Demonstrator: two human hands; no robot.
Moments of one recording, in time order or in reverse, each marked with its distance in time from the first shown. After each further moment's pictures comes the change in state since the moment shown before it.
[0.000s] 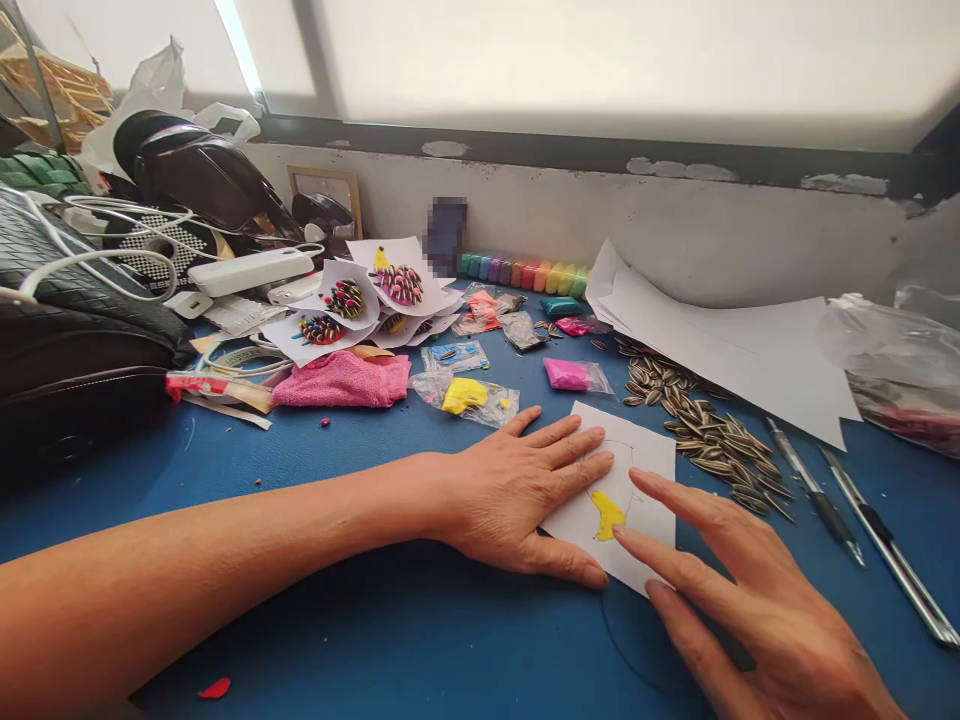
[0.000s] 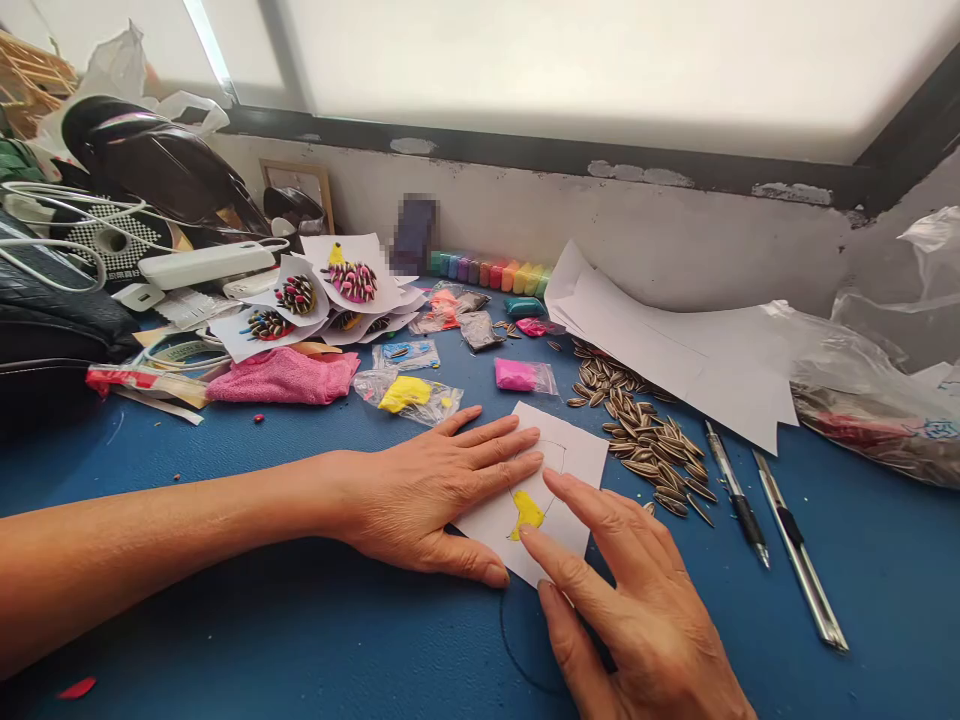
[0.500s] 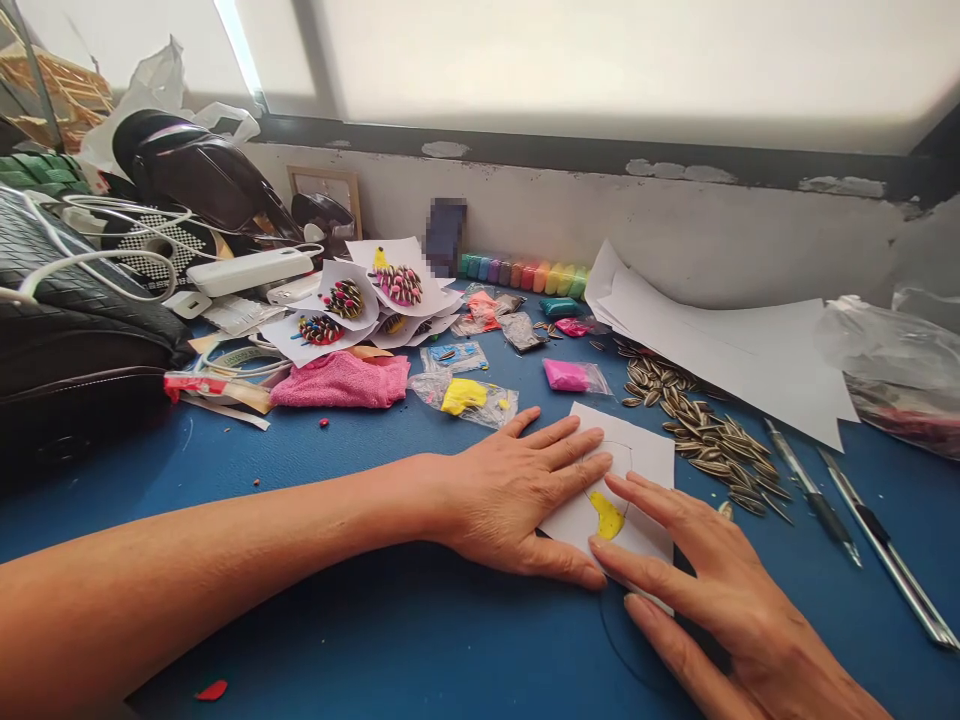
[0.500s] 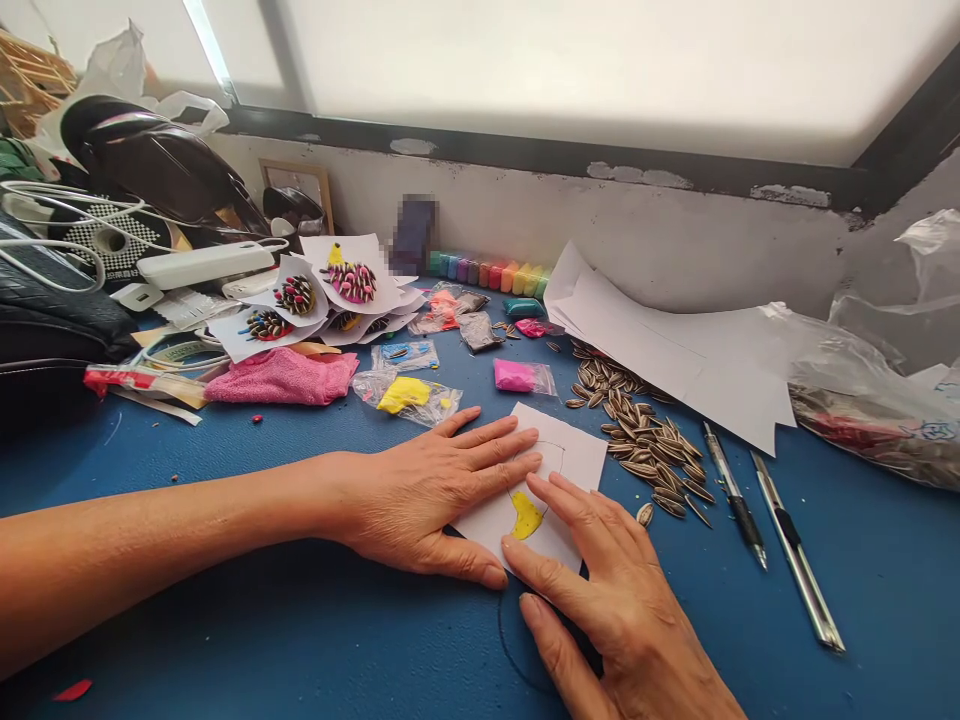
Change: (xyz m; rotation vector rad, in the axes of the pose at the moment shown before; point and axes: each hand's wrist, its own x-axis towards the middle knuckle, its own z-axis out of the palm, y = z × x) left_hand 0.001 -0.001 0.002 0.009 0.021 0.011; right_hand 0.003 0.002 0.004 -0.003 -0.083 -0.008
